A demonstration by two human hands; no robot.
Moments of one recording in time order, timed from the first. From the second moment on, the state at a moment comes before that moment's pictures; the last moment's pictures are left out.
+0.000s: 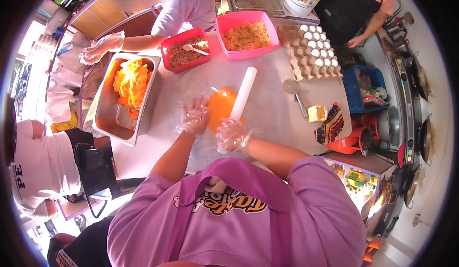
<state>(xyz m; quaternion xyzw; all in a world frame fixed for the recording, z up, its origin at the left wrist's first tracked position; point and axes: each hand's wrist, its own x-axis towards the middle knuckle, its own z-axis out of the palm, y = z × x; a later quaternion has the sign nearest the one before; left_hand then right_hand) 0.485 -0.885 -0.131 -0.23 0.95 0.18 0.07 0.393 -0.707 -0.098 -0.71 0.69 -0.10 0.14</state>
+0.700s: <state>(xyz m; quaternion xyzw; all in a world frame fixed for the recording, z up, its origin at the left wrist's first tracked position) 0.570 -0.786 -0.148 -0.15 0.92 0.35 -0.06 0.420 -0.705 -0.104 -0.21 0.89 -0.33 0.24</state>
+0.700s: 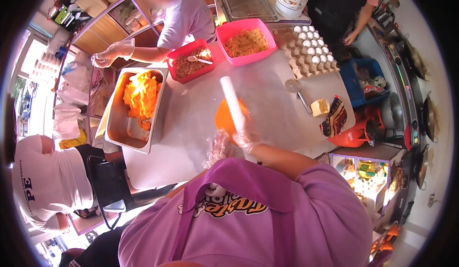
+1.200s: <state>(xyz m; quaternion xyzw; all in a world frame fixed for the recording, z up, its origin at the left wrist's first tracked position) 0.576 -0.785 -0.167 -0.15 0.95 0.27 0.00 0.434 -0.719 -0.092 -0.47 0.85 -0.14 0.17</state>
